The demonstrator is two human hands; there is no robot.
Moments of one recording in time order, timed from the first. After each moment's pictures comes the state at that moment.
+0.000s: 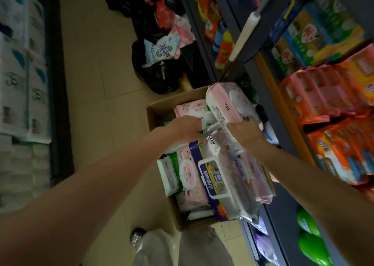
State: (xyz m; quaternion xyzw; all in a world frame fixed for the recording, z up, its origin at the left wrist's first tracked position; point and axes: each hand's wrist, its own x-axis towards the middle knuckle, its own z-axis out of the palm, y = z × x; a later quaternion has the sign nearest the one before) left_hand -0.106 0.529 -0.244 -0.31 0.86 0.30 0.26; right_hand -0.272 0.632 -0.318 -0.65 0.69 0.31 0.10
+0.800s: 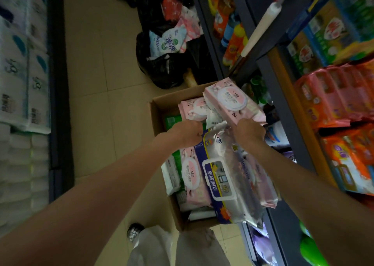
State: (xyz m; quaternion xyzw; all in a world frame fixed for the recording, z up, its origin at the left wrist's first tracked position) left_hand -0.090 0.532 -0.280 -0.34 0.85 0.31 0.25; right_hand -0.248 0.614 -0.317 -0.41 0.88 0.14 0.20
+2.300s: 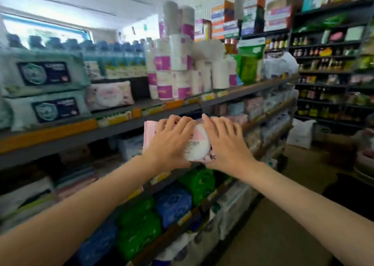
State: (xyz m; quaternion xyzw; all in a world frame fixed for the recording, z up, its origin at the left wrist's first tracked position) left_hand 0.539 0.650 0.132 -0.61 0.67 -0.40 -0.14; right_hand 0.377 0.562 0.119 -0.90 0.27 -0.27 -0.21
